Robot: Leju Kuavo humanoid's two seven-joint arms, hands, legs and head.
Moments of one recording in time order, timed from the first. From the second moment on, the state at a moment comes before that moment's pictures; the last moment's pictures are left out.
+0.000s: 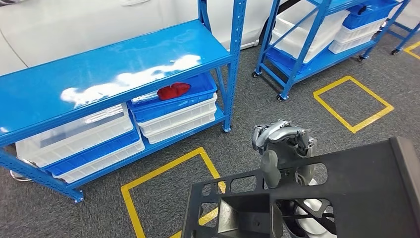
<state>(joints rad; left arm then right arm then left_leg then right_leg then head) -0.04 -0.04 0.70 -0.22 -0.33 0.18 -0.32 -0.25 -0.14 0.51 -2.01 -0.02 -0.03 -0.68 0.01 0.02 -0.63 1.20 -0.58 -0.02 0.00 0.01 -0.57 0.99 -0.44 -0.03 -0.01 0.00</state>
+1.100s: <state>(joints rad) -0.05 -0.07 0.67 -0.22 -0.42 0.14 -0.32 -0.66 -0.05 0.39 -1.58 0.11 -0.14 -0.55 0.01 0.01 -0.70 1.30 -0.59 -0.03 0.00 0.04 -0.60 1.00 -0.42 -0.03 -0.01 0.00</state>
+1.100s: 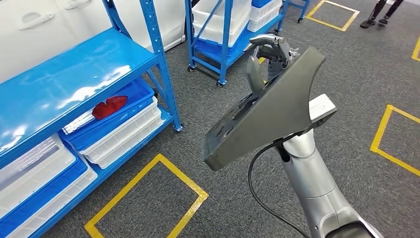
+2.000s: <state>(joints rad) -0.06 -0.08 0.68 -0.22 -0.42 0.20 -0.29 -0.68 -0.05 0.39 -1.59 0.12 -0.14 -0.54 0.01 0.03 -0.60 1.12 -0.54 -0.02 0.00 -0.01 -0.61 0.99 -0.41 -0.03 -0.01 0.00</state>
